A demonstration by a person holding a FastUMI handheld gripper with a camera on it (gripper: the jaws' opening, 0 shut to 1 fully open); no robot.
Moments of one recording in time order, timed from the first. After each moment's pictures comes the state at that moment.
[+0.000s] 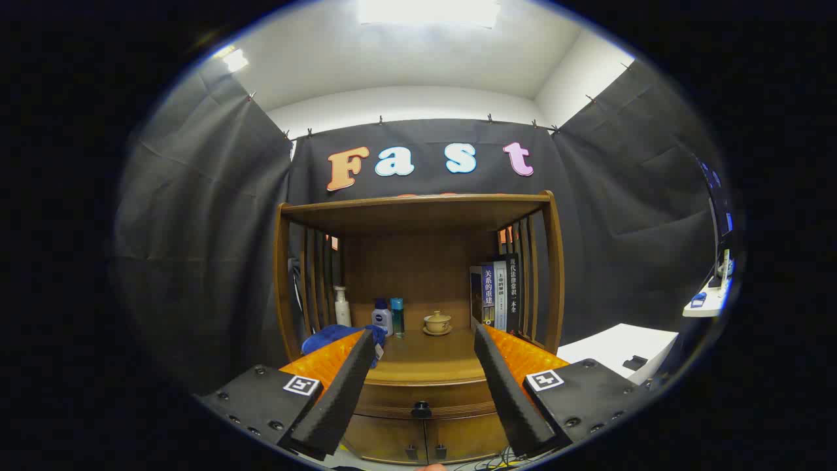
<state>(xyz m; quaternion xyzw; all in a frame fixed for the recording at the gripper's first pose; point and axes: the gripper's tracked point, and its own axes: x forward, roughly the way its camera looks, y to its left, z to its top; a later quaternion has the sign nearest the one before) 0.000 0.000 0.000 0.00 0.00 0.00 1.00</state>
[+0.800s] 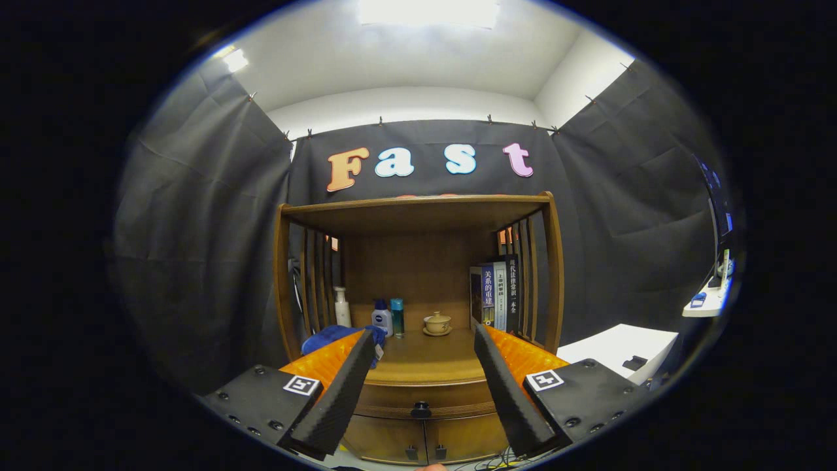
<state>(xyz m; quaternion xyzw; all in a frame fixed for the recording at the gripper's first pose) -0.001 0.001 0.001 0.00 0.00 0.00 1.00</state>
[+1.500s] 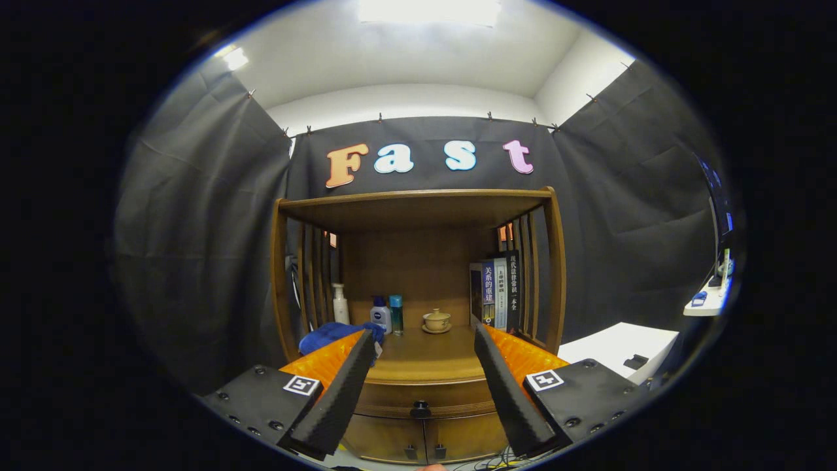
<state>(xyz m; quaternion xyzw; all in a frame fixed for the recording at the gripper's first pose) 0.011 -0.002 -0.008 0.00 0.00 0.00 1.00</state>
